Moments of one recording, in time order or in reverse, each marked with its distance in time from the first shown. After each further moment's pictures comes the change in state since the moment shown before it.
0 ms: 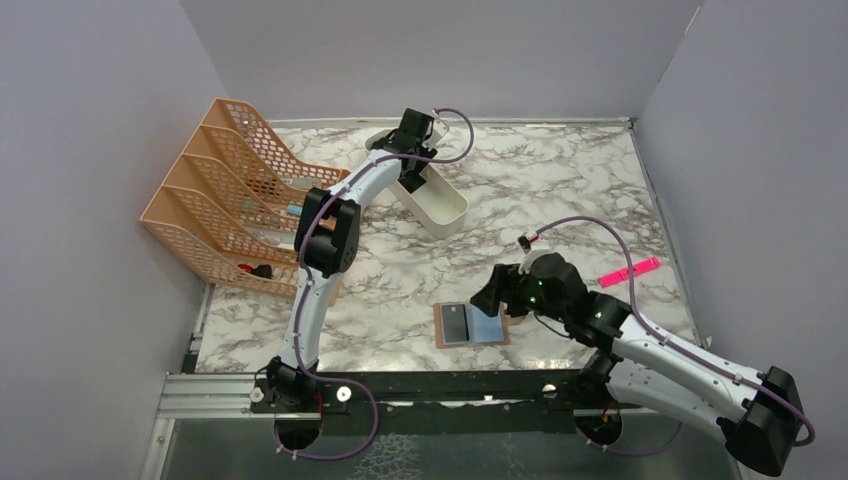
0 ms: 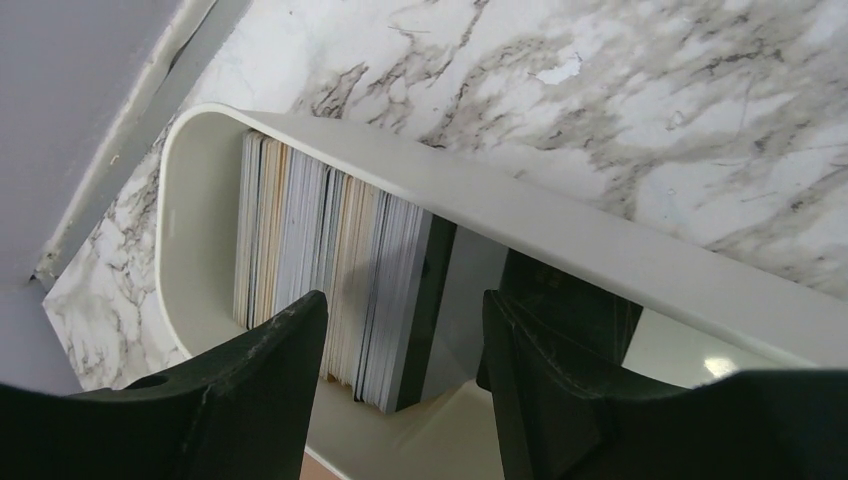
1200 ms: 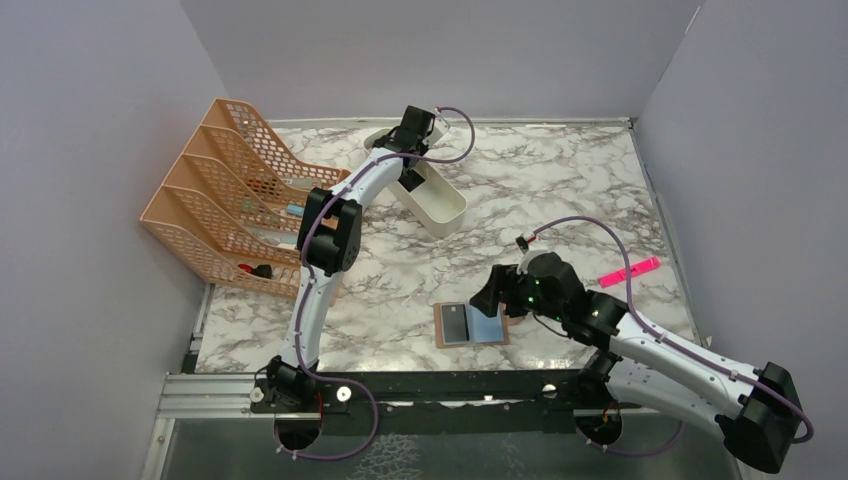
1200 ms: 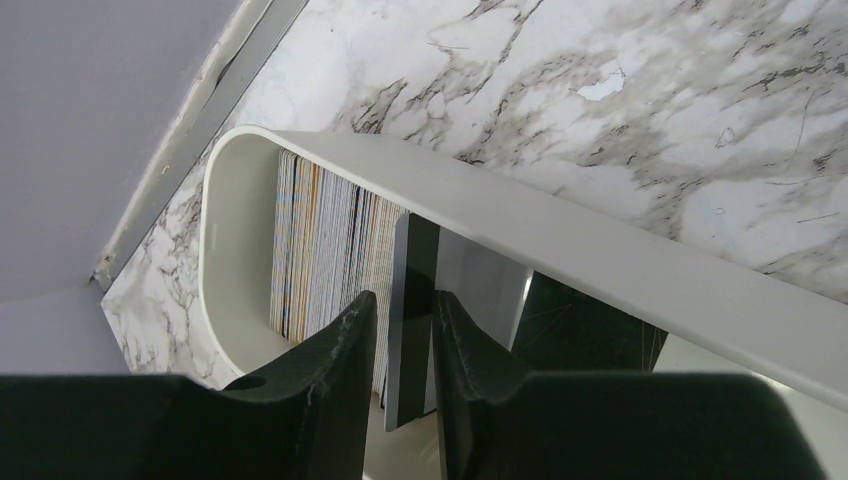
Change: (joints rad) left arm 0.003 0.045 0.077 -0.001 -0.066 0.072; right arm 0.000 0.028 0.000 0.000 0.000 -0.001
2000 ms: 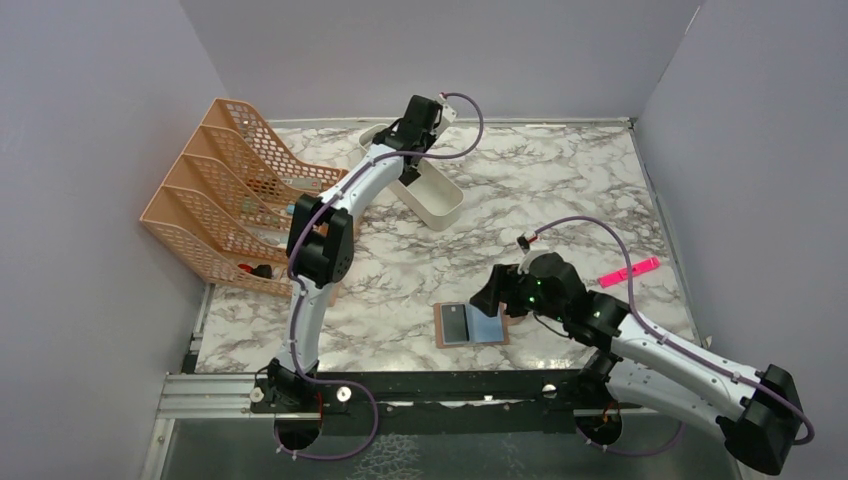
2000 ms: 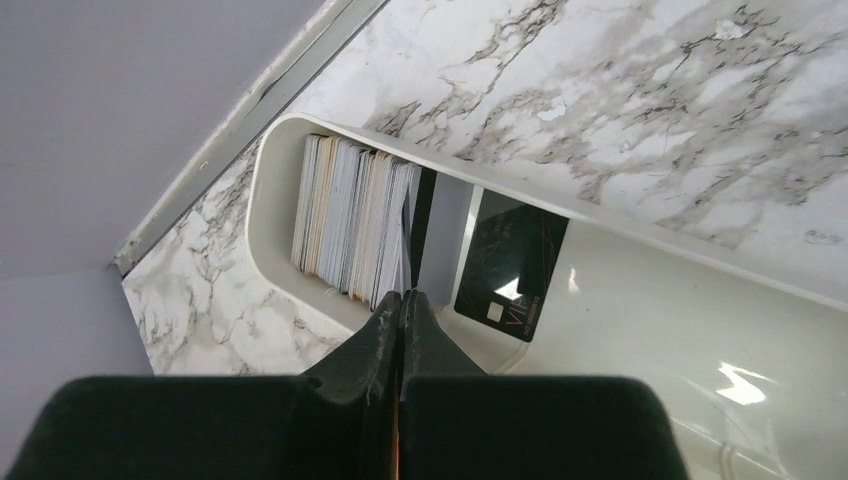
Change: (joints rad) left arm -0.058 -0.153 -0.062 -0.041 -0.008 -0.085; right arm 0.000 -0.010 0.000 0.001 0.000 0.001
